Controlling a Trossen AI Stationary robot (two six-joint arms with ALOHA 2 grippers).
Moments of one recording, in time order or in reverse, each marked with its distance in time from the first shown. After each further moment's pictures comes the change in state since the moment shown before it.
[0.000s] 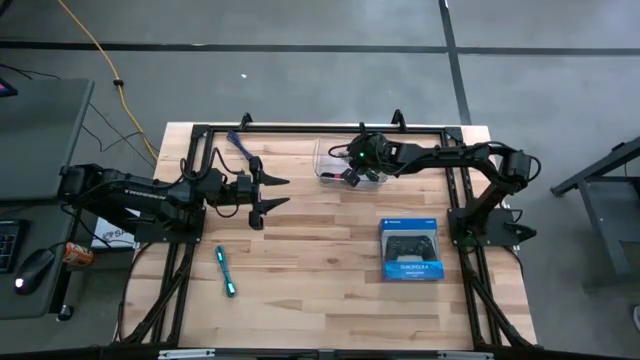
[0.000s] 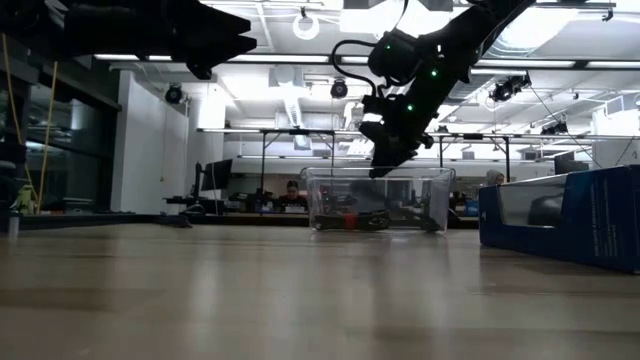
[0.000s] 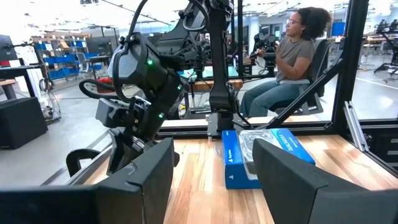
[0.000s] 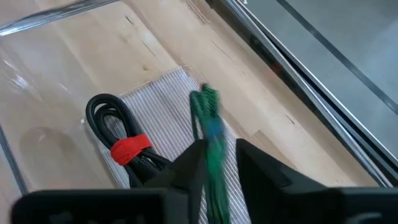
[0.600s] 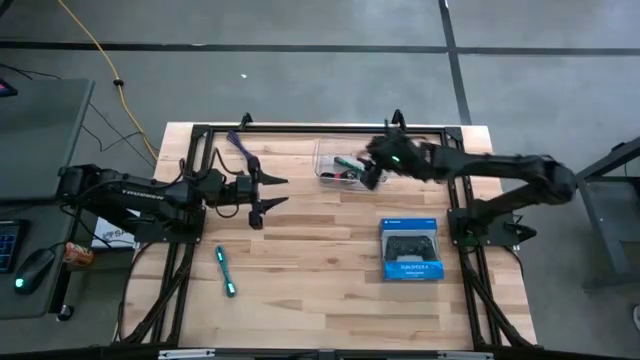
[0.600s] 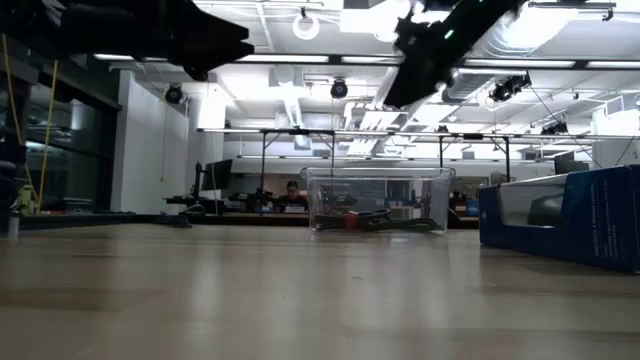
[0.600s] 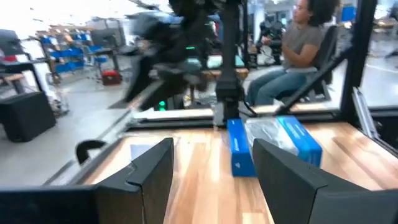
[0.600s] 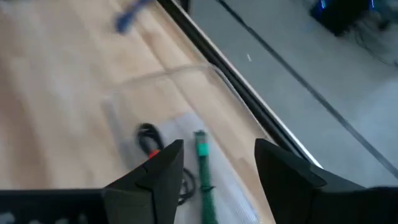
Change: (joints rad) left arm 0.000 -0.024 0.000 -0.063 -0.034 0.024; right arm 0.117 -0.342 -0.016 -0.129 0.055 -0.081
